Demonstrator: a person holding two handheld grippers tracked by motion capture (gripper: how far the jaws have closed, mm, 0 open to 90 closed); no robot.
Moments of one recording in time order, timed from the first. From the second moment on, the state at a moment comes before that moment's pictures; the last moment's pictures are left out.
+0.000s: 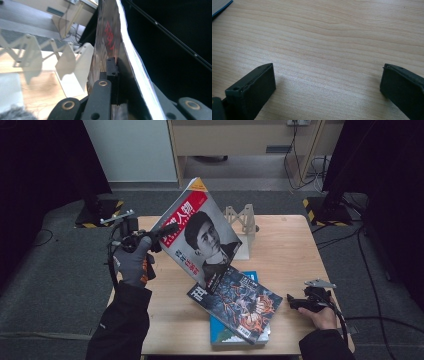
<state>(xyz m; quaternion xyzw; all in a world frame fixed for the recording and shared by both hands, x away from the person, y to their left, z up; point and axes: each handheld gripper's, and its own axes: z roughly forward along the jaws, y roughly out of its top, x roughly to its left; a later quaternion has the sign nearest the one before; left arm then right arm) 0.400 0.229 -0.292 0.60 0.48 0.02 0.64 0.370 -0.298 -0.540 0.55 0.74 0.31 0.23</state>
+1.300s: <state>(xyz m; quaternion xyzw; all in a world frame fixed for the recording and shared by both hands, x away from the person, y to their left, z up) 0.396 0.301 -0.257 0.57 0.53 0.13 0.62 0.370 -0.297 -0.539 0.56 0.74 0.31 0.22</state>
